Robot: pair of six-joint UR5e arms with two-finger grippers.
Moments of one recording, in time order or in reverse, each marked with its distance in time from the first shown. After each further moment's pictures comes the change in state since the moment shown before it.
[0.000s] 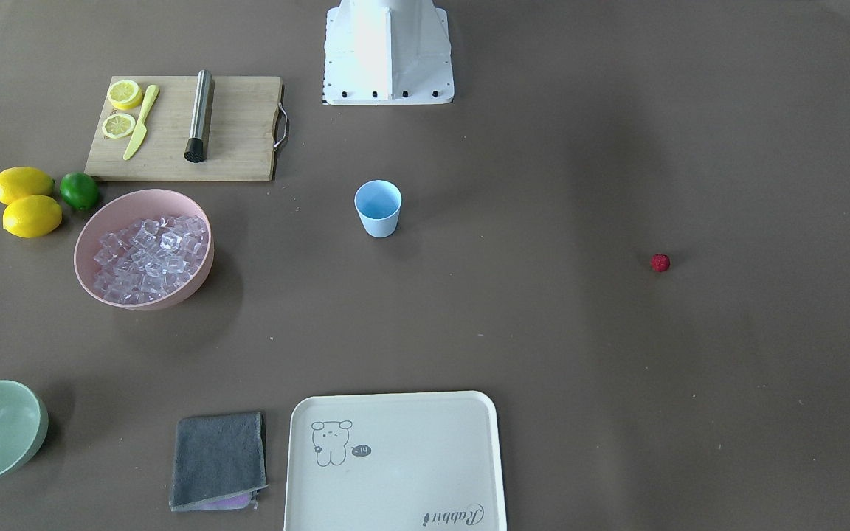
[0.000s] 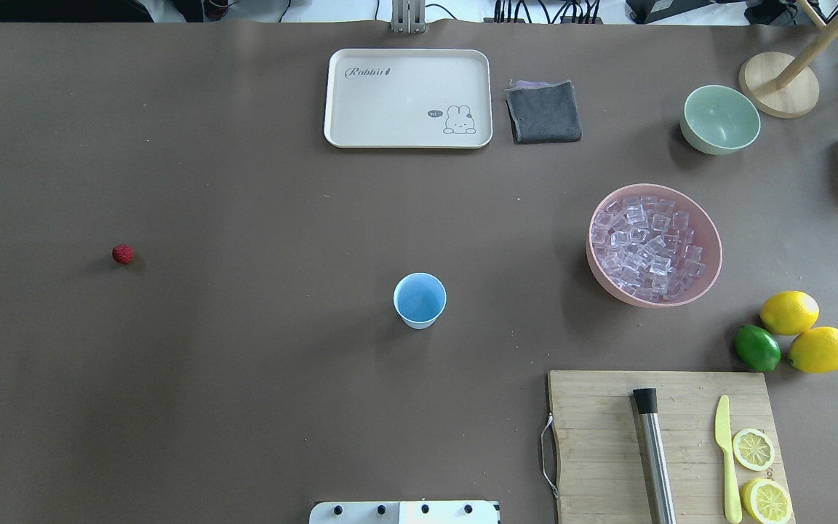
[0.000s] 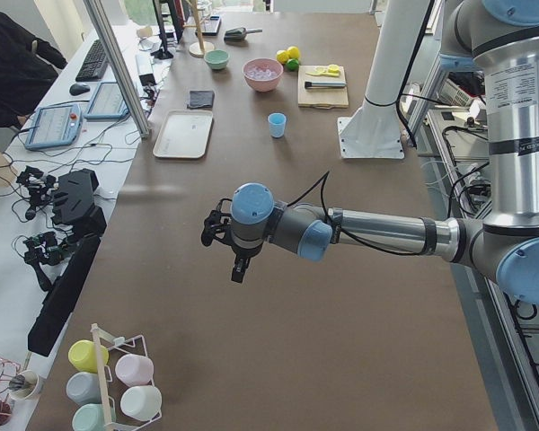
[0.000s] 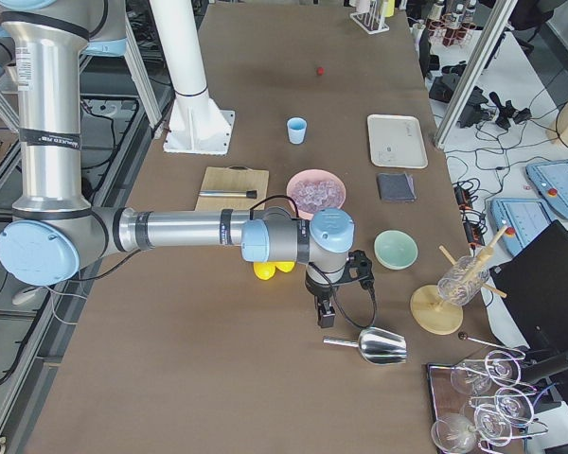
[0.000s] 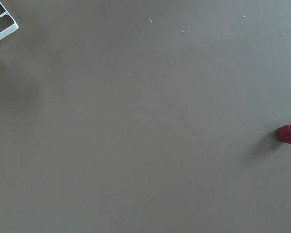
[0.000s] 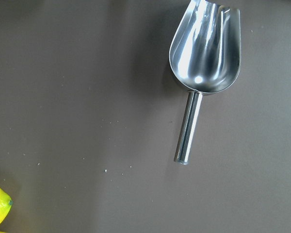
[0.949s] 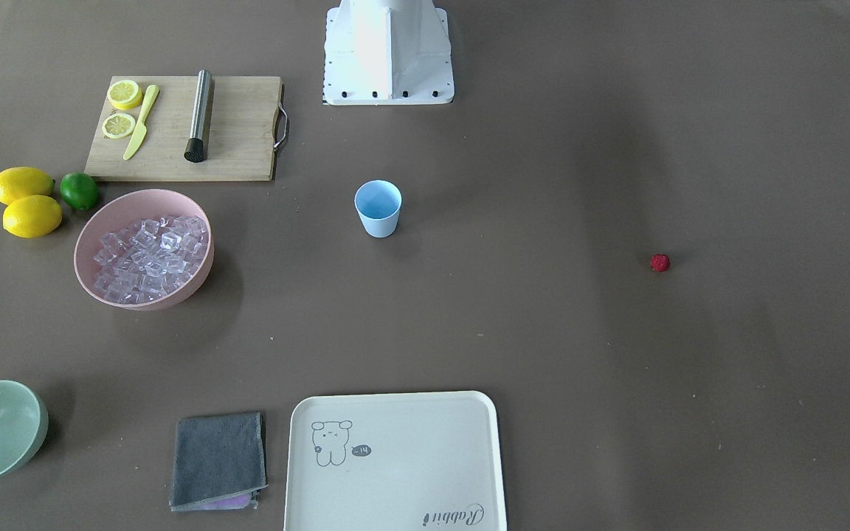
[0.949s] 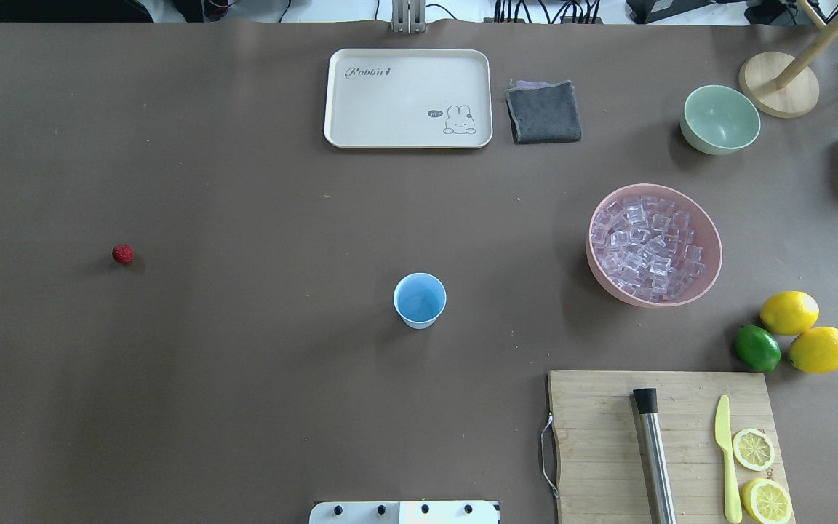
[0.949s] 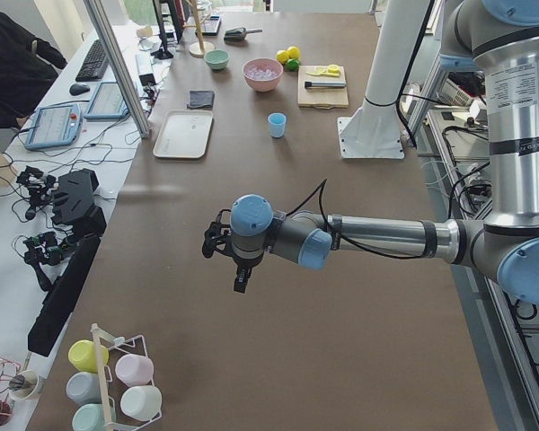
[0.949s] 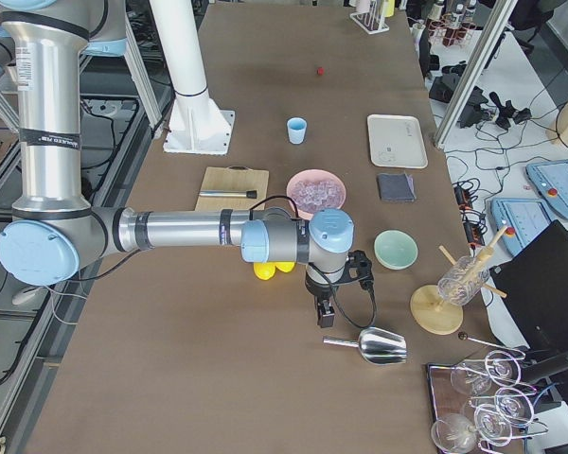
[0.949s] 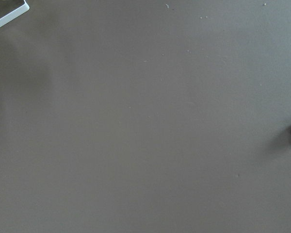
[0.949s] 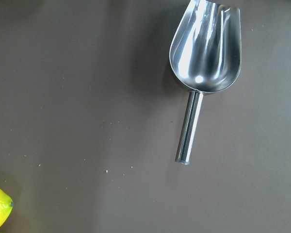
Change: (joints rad) left arm 0.000 0.001 0.042 -0.006 -0.002 -0.004; right arm -0.001 -0.003 -0.004 0.005 0.005 0.010
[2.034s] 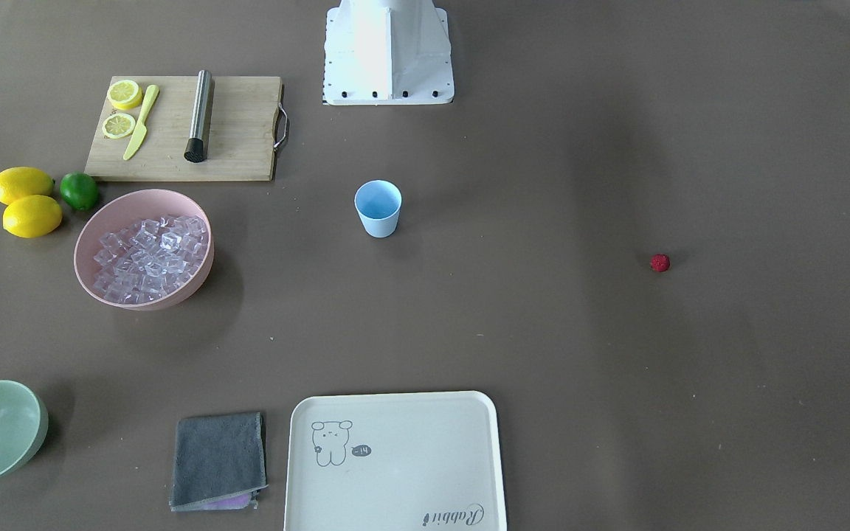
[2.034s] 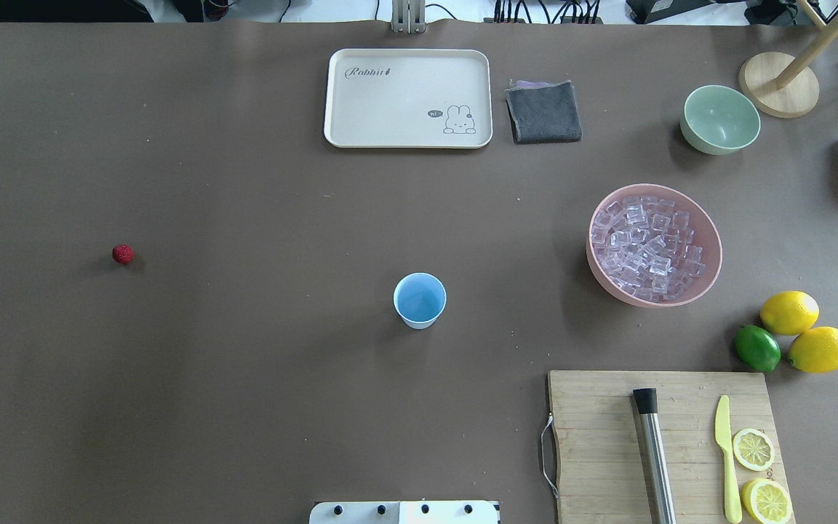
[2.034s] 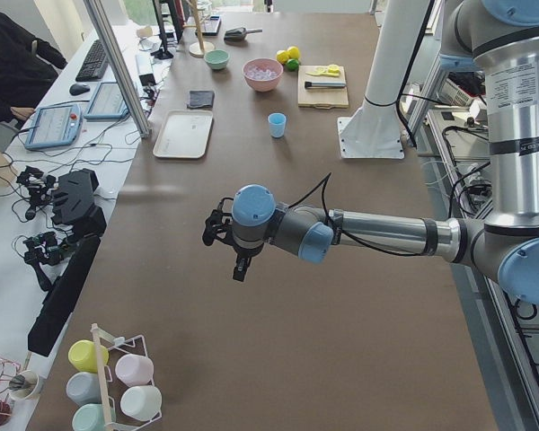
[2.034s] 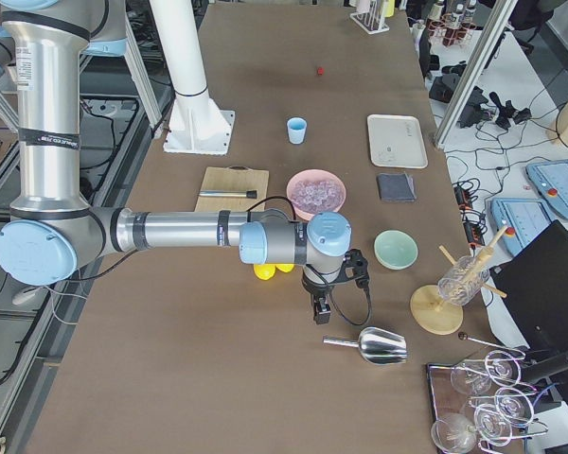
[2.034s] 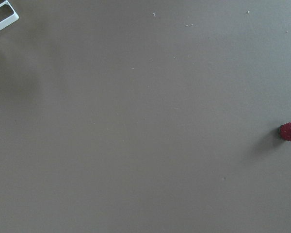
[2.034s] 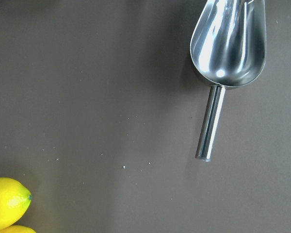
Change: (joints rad) left arm 0.000 0.007 -0.033 -0.015 -0.038 -0.006; right arm -0.015 -0.011 0.003 0.001 0.074 -0.006
